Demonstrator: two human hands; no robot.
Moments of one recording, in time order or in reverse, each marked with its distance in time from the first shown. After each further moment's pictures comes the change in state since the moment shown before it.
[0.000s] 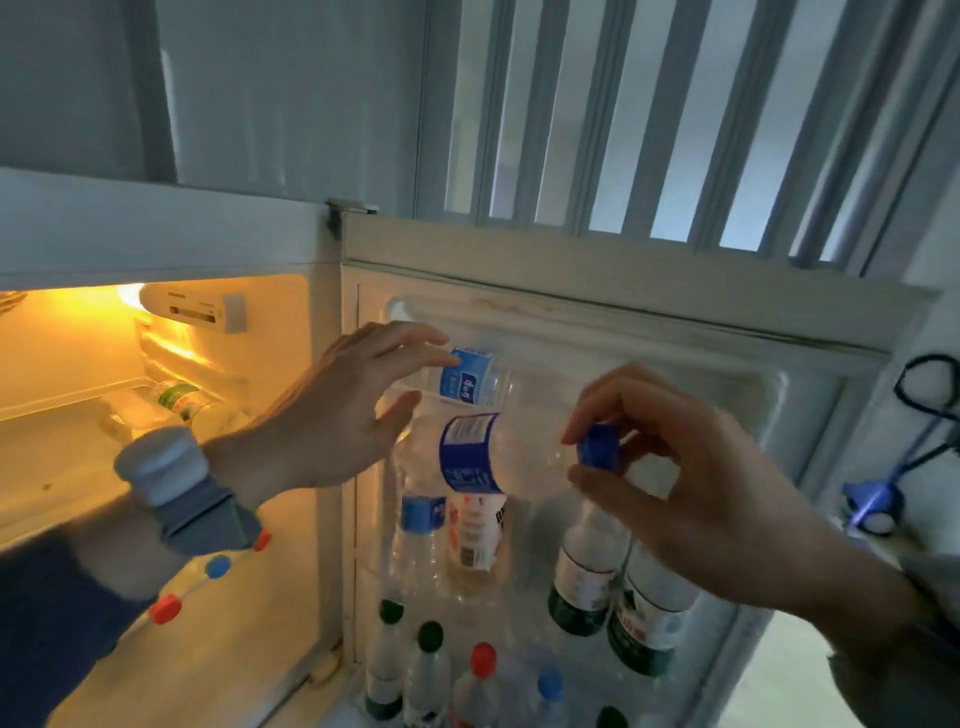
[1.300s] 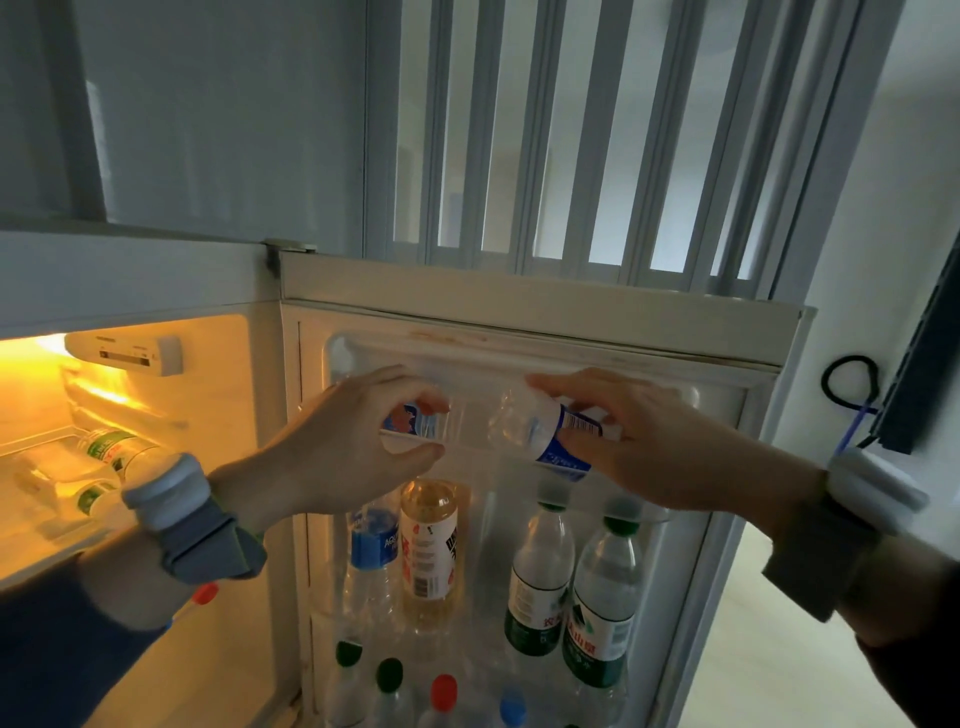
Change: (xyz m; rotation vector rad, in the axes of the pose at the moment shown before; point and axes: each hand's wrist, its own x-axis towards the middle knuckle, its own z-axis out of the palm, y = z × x) left_hand 0.035 0.039 0.015 -0.194 -0.069 -0.013; right_hand 0.024 0.048 -0.046 -0.395 -0.174 0.250
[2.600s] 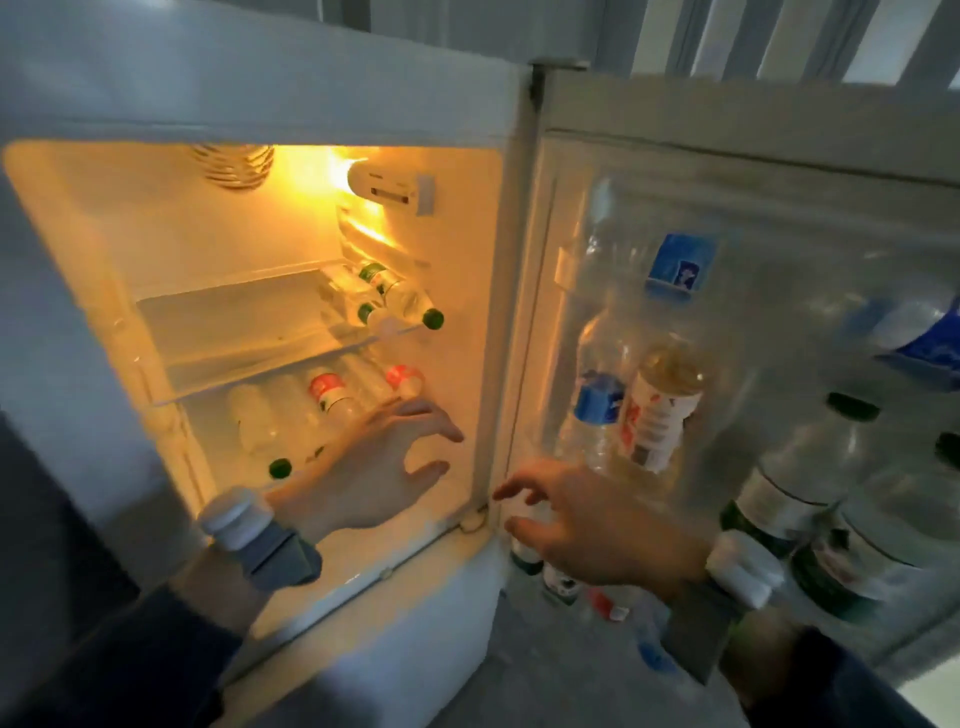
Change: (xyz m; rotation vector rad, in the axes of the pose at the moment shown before) left_hand -0.231 -0.074 0.002 0.159 -0.175 -0.480; right_hand 0.005 -0.135 0.234 0.310 -0.460 -0.252
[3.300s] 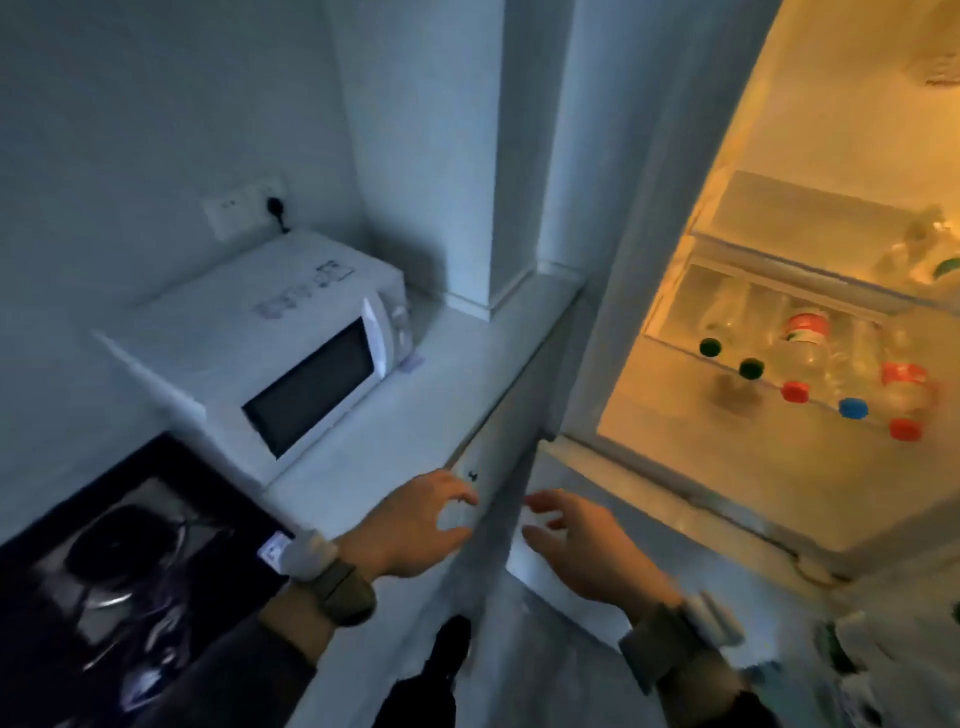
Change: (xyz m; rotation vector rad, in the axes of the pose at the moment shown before) left_hand -0.336 0.145 0.133 -0.124 0.212 -1.347; right_hand -0.012 -0.064 0.212 0.060 -0.722 -0.643
